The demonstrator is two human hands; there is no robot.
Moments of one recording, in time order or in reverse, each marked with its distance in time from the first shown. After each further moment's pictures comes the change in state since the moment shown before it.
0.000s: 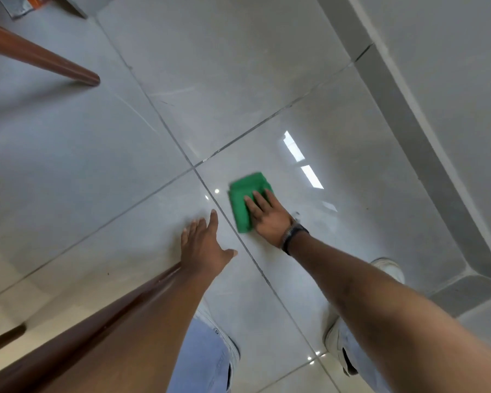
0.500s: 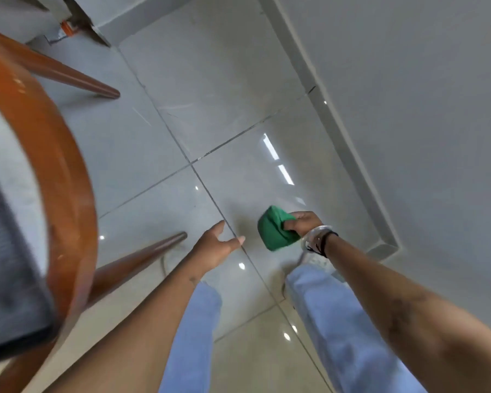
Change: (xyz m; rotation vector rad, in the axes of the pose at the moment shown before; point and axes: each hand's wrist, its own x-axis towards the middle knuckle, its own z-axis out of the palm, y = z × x) left_hand -0.160 0.053 -0.113 -0.800 -0.368 -0.098; right_hand -0.144 0.036 -0.187 1.700 -0.252 1.343
